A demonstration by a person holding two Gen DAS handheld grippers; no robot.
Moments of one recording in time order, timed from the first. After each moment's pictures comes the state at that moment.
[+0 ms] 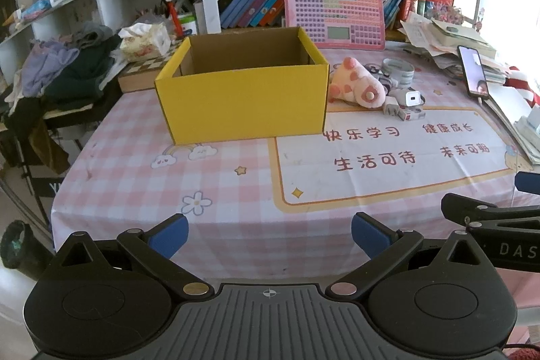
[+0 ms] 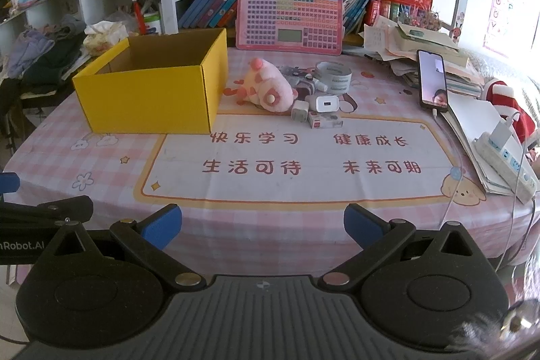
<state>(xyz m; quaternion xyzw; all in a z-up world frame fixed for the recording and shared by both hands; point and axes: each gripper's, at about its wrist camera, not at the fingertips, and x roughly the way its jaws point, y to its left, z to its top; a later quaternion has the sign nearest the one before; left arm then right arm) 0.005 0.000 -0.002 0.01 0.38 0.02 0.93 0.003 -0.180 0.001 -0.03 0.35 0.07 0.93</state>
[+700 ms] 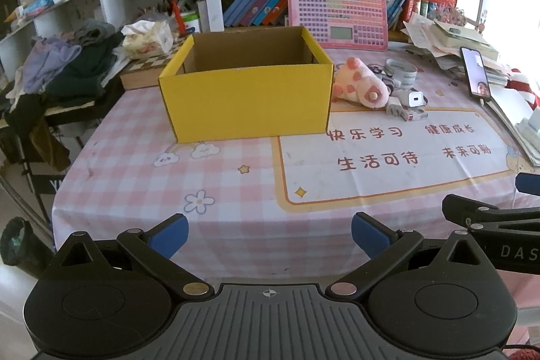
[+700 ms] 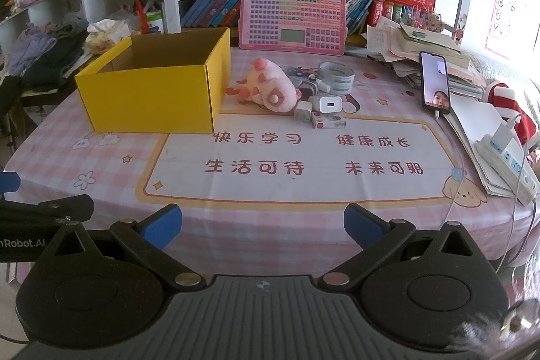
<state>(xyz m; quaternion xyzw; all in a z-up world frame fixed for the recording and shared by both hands) 0.003 0.004 -0.003 0.01 0.38 0.02 0.93 0.004 -0.176 0.002 -0.03 0.35 0.07 0.93</state>
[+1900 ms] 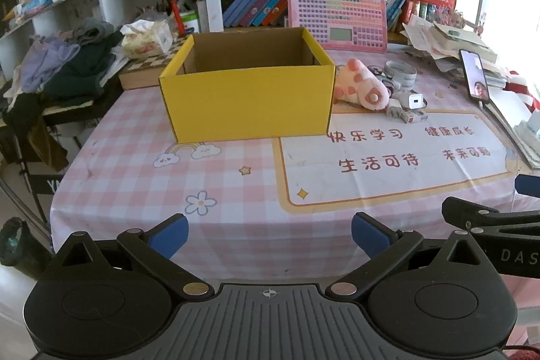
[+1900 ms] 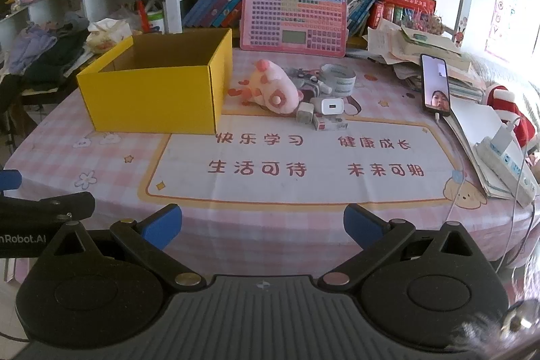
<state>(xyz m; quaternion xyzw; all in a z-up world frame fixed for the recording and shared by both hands) 0.005 0.010 -0.003 0.00 0.37 0.02 0.93 0.003 -0.171 0.003 -0.03 0.35 0.07 0.93</state>
